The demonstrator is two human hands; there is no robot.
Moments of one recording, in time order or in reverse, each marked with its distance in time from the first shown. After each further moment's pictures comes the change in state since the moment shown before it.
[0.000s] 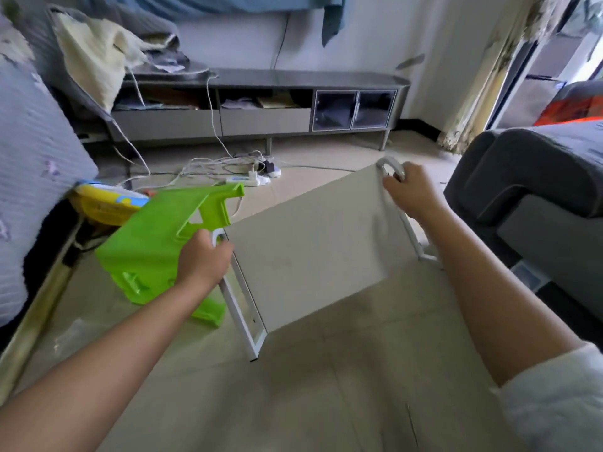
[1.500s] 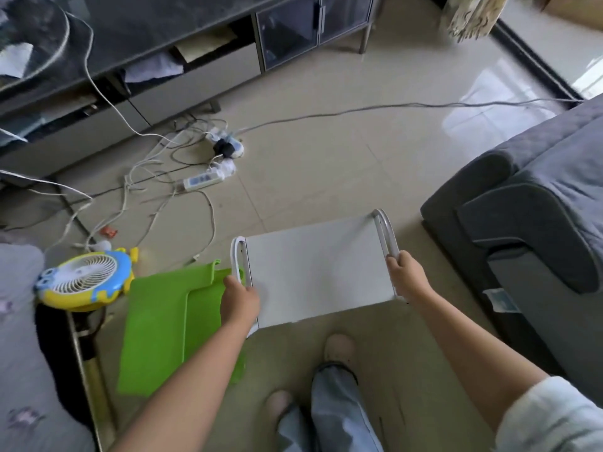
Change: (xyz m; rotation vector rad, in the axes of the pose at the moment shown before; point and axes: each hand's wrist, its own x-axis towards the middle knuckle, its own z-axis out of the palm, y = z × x) left_hand 0.308 0.255 0.085 0.398 -0.545 -0.491; right_hand 0.302 0.027 -0.001 0.122 -0.423 0.927
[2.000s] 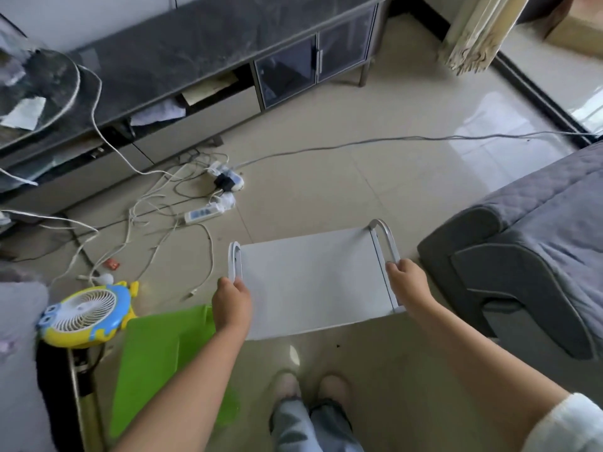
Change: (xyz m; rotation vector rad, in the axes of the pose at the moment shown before) left_hand 0.011 0.122 -0.025 -0.066 0.228 0.036; right_hand 0.066 -0.067 -0.068 0.062 0.044 -0.004
